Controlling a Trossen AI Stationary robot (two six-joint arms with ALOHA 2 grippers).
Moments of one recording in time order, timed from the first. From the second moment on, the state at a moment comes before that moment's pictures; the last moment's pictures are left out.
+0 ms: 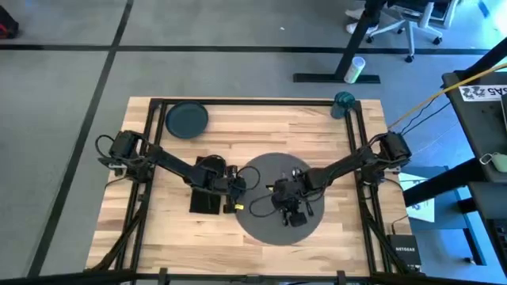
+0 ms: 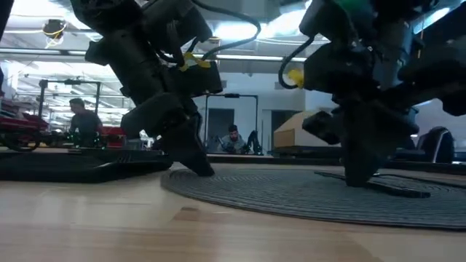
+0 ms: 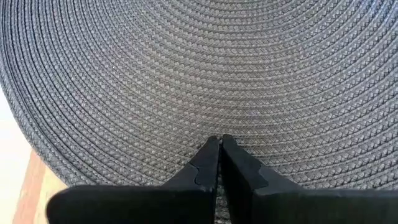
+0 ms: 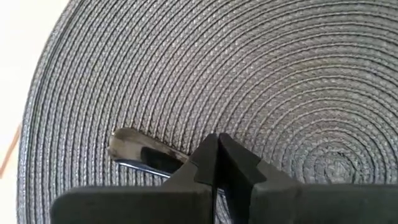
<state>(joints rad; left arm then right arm) -0.21 1.87 0.87 -0.03 -0.23 -0.13 0.27 1.76 0.88 -0.25 -0.21 0.03</state>
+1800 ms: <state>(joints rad) -0.31 1.84 0.94 -0.14 -0.23 -0.07 0.14 1.75 0.95 -0.34 -0.15 -0.12</state>
